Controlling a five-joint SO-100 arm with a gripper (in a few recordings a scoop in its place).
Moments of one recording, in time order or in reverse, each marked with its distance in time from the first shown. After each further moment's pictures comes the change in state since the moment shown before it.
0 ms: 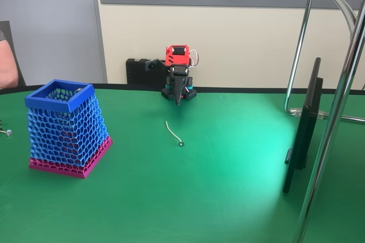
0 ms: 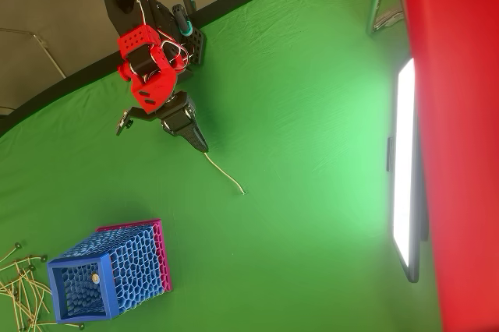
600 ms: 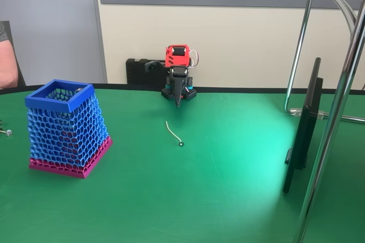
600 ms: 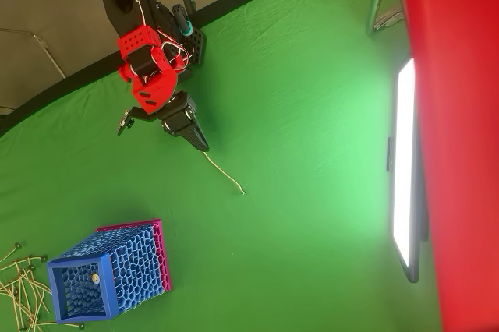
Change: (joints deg) arm 0.1 -4.2 -0.3 -1.3 2.5
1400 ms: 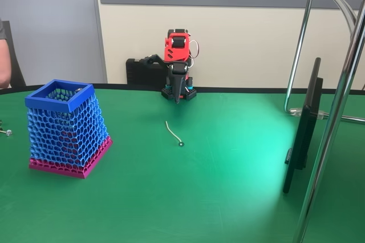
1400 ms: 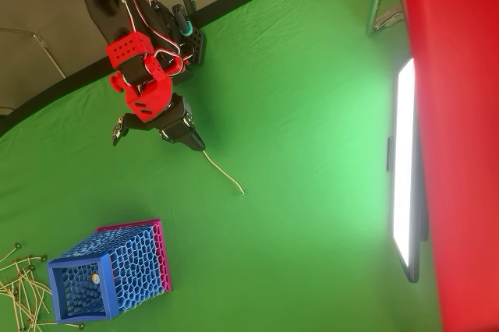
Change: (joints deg) arm 0.2 -30.3 -21.1 2.3 -5.7
